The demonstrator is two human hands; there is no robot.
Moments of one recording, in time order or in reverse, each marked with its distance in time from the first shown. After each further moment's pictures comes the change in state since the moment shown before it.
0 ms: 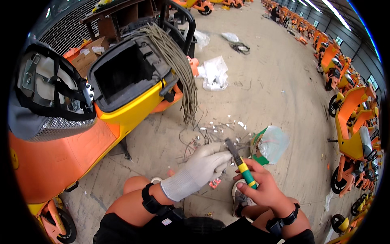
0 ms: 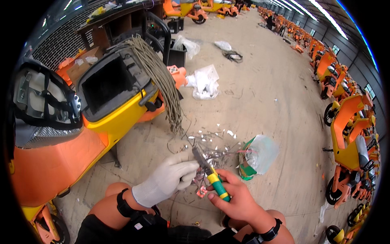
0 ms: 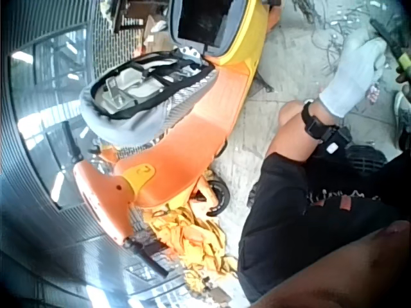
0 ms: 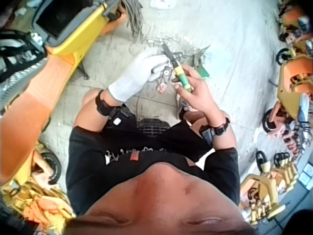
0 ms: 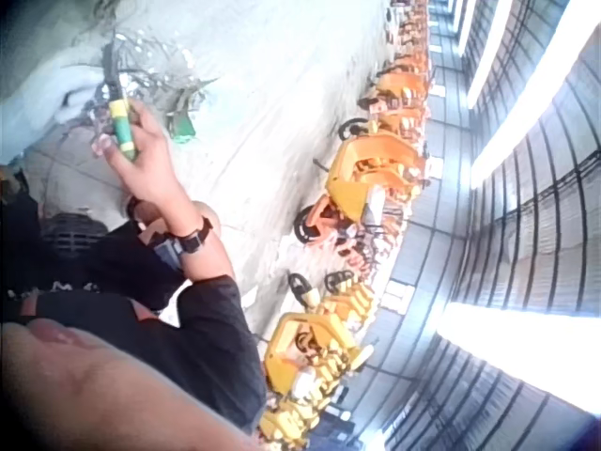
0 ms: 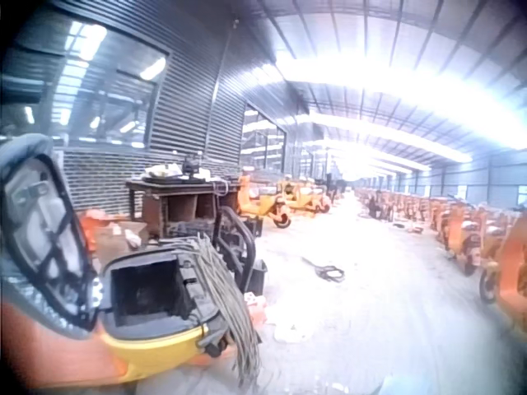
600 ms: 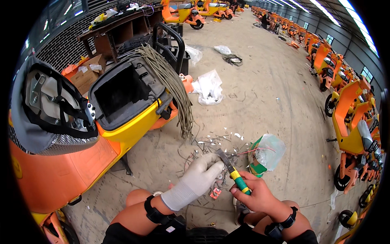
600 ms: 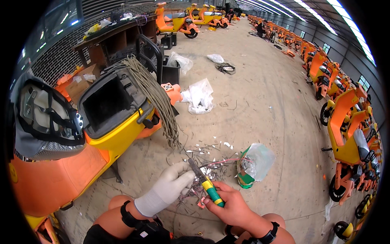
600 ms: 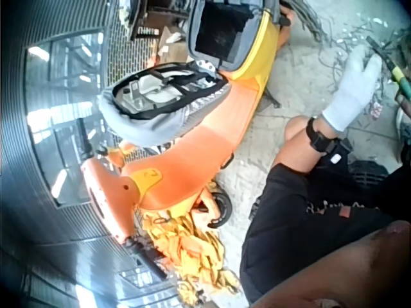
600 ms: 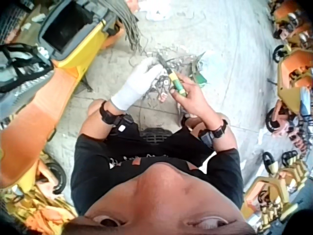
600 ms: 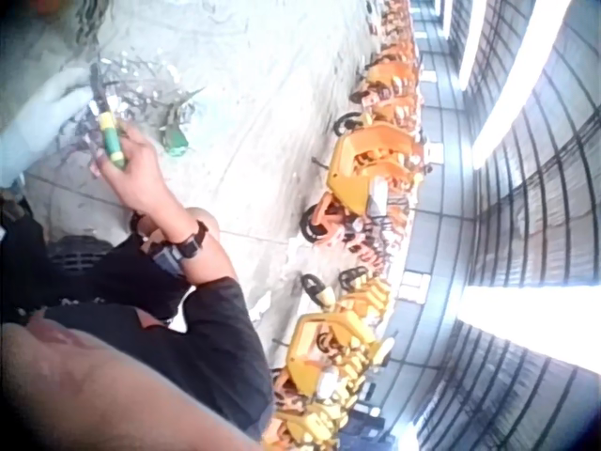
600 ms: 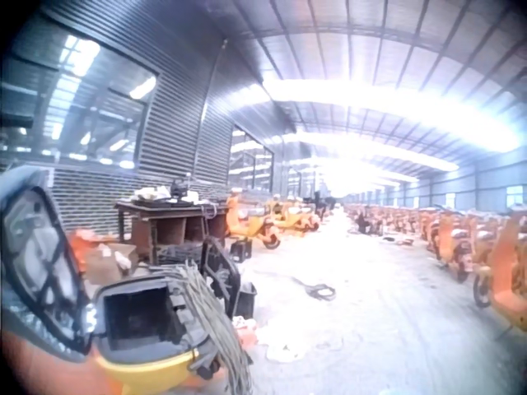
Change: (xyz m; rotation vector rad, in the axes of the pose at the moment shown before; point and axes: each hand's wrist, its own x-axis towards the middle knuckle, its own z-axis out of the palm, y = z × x) left_hand 0.006 -0.010 0.002 0.309 0.093 0.084; right_hand -0.005 -0.004 0.007 -0.008 0.087 0.068
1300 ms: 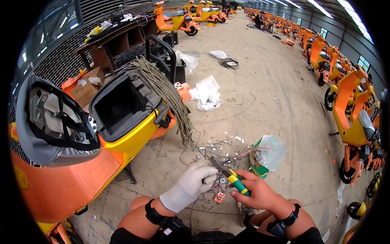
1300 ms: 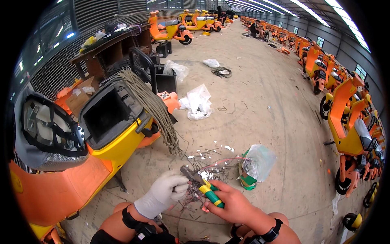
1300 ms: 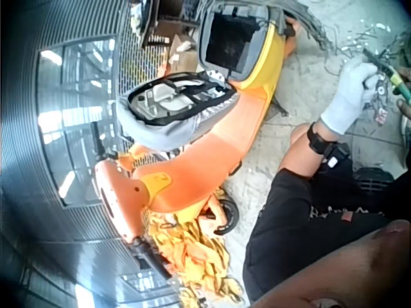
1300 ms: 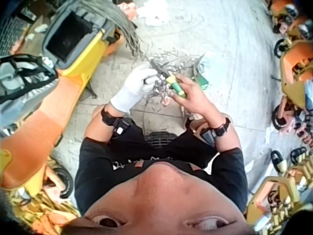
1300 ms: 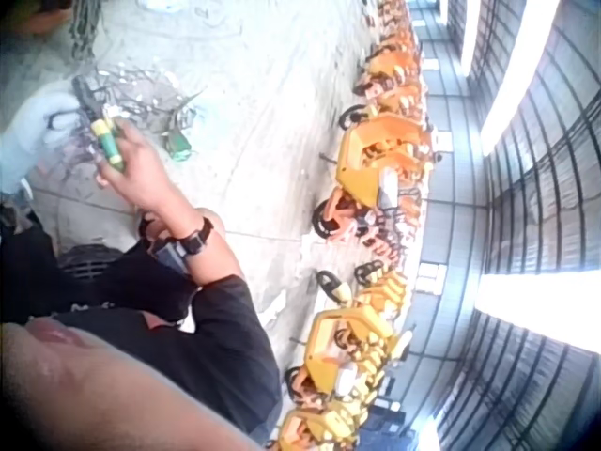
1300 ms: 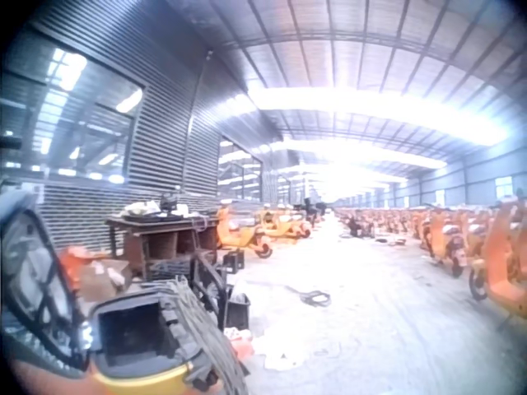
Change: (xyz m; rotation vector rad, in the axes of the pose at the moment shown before) left_hand 0.002 0.002 -0.015 -0.496 -0.179 -0.169; right_hand 0.006 0.005 -0.010 -0.199 -0.004 -0.207
